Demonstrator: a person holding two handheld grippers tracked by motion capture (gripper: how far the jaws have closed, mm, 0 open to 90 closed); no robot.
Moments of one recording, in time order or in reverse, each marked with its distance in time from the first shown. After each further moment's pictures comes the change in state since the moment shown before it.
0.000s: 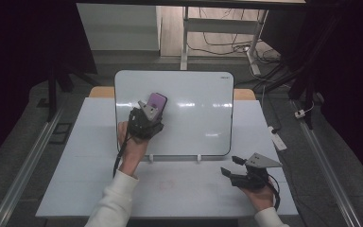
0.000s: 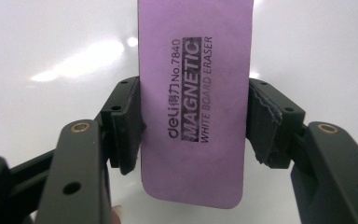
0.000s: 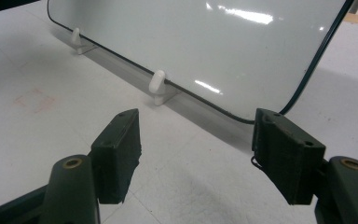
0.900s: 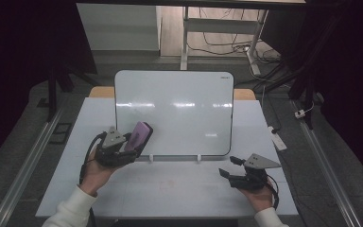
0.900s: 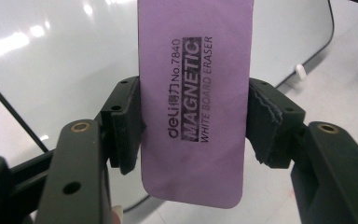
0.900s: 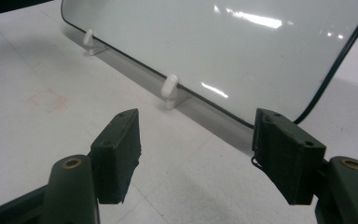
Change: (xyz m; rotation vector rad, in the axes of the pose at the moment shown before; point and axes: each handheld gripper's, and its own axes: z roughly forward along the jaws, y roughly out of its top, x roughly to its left) left arm 0.053 -0.081 -0.055 0.028 -0.373 0.041; right arm 0.006 0.004 0.000 -0.011 0.029 -0.027
